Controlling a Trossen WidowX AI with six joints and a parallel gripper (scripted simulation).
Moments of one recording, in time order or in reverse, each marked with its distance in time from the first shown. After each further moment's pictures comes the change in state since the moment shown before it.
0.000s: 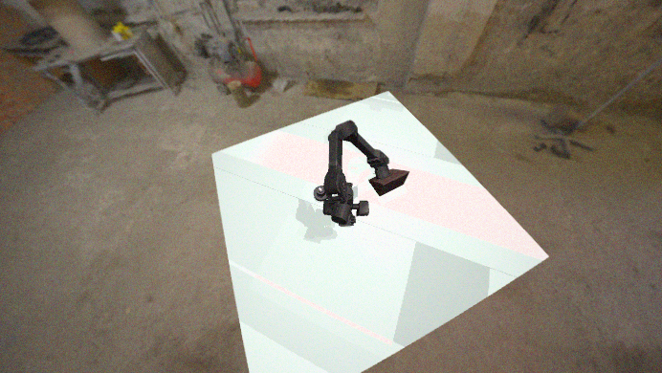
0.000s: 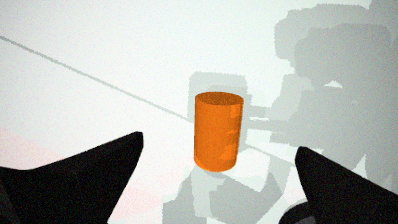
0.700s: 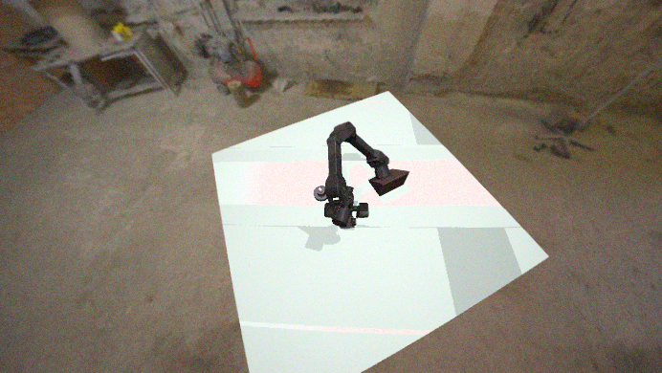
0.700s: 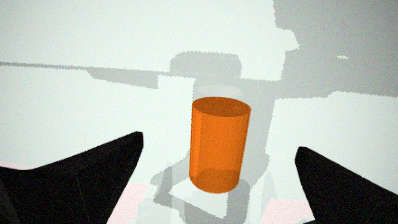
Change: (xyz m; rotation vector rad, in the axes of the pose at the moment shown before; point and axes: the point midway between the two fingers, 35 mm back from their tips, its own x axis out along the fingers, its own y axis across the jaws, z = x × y) arm 0.030 0.002 -0.003 -0.028 0.019 -0.008
